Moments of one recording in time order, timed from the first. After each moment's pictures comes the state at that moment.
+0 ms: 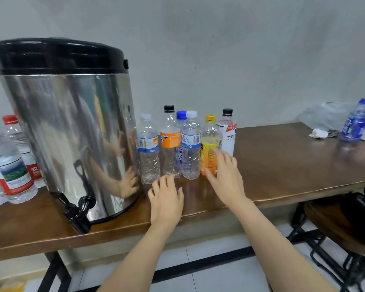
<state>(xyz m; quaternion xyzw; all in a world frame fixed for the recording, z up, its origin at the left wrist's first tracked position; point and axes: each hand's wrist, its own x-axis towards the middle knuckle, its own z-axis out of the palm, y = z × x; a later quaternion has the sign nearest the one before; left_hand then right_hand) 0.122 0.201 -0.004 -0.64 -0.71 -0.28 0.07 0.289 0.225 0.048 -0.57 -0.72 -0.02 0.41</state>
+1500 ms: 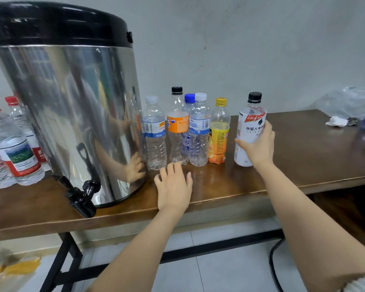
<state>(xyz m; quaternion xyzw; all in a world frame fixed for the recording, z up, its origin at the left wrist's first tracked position) 0.126 0.205 -0.008 -0.63 -0.72 -0.27 0.08 0.344 0.289 0.063 -0.61 -0.53 0.15 0.57</state>
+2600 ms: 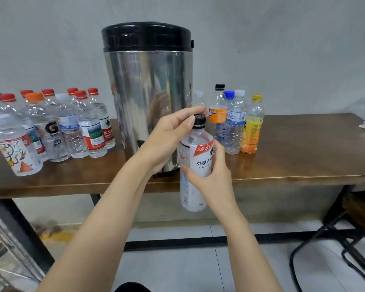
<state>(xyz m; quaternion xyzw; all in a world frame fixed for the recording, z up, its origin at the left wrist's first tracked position) 0.020 0.052 0.147 -0.66 -0.37 -0.55 -0.35 0.154 0.055 0.057 -0.37 -0.67 0.31 0.56</state>
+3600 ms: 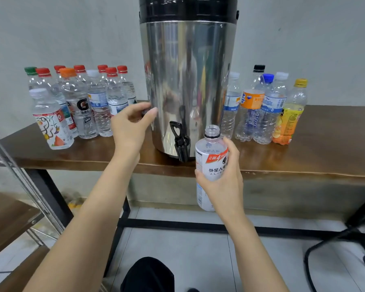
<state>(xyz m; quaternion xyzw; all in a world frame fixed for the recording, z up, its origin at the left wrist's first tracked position) -0.094 0.047 0.103 -0.40 -0.54 -0.73 -0.13 0.108 0.047 0.013 -0.41 -0.68 0.28 0.55</state>
